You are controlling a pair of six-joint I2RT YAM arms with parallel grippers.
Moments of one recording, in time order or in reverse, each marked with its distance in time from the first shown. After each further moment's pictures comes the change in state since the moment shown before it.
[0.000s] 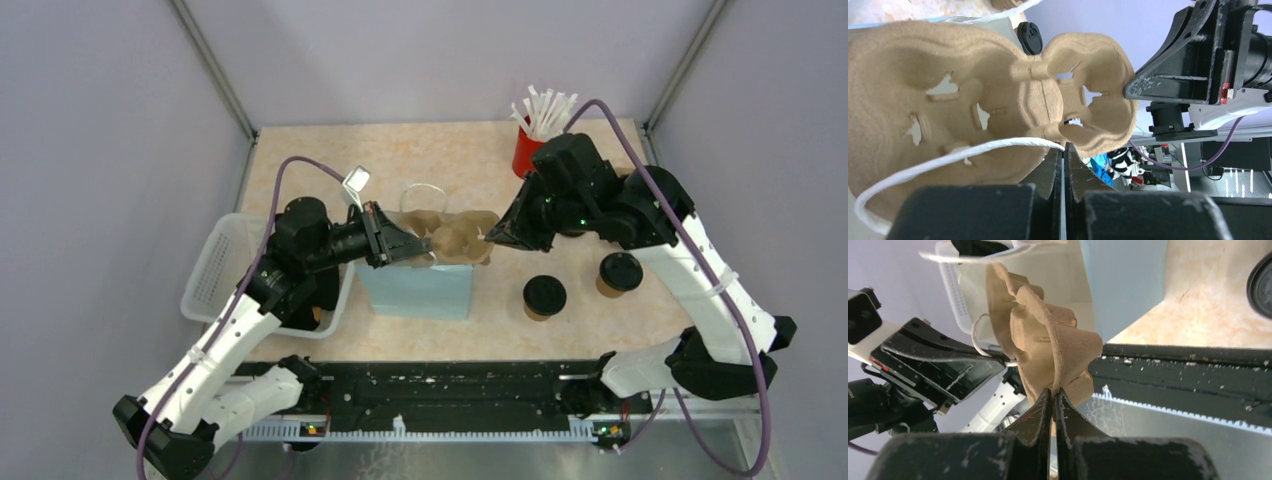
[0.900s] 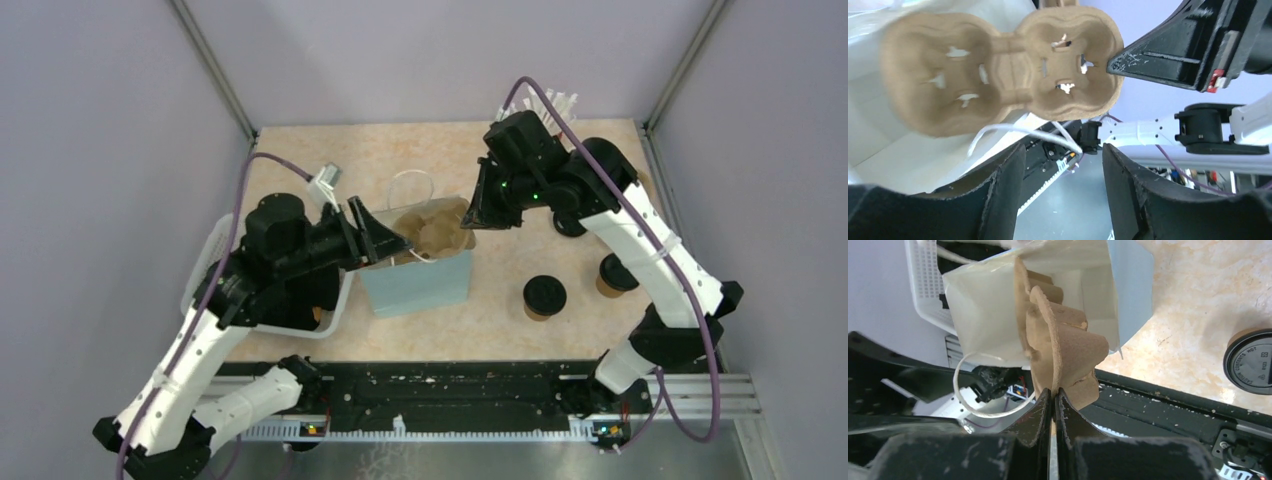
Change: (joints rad) left arm -0.022 -0.029 0.199 -0.364 -0.168 0.142; right arm 0.022 0.242 0.228 -0.015 0.025 -0.286
